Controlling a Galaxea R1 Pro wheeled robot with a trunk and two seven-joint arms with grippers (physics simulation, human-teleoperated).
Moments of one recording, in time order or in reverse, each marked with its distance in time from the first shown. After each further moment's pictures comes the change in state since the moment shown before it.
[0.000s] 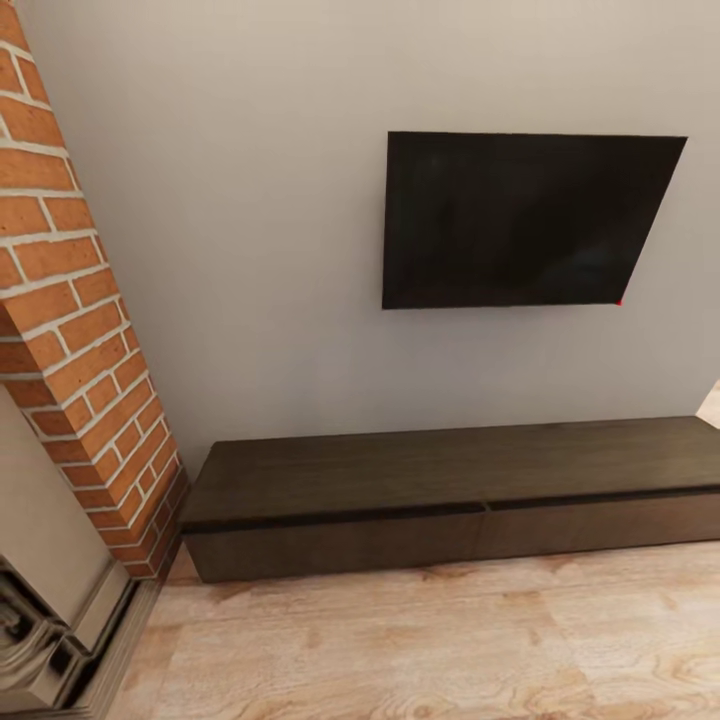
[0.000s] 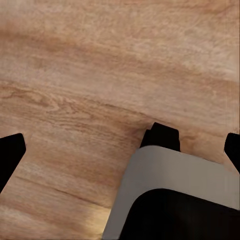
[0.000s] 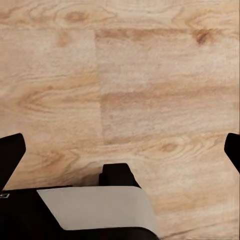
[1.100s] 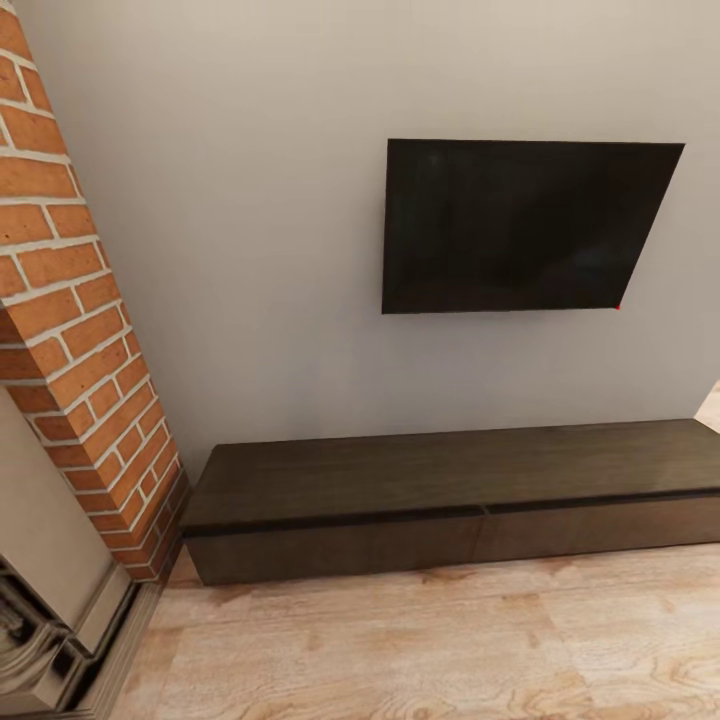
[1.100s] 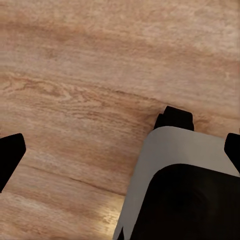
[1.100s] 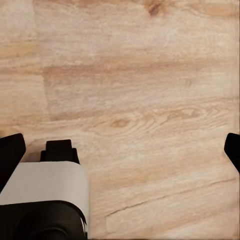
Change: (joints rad) left arm 0.044 0.007 -0.007 0.000 -0.032 -0.014 0.000; right arm 0.012 -0.118 0.001 0.023 -0.004 0.058 0.032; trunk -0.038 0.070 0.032
